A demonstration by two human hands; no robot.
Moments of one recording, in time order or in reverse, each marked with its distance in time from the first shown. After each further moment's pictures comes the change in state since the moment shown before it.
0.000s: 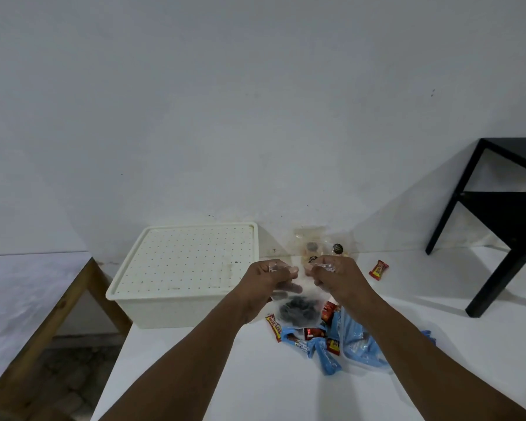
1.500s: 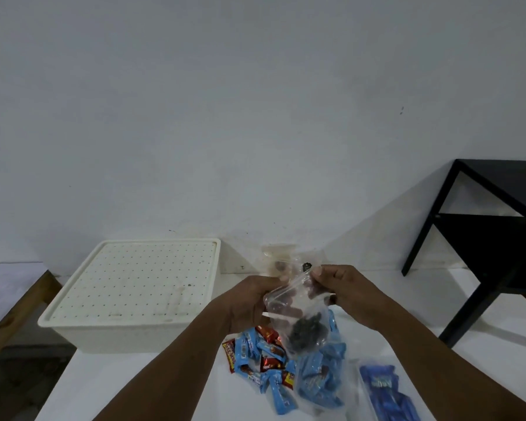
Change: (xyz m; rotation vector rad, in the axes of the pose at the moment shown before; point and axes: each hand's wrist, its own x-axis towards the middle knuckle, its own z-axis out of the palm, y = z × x) left_hand 0.085 0.016 0.069 -0.201 -0.168 -0.231; right_hand 0.056 0.014 -0.136 0.069 -0.298 0.052
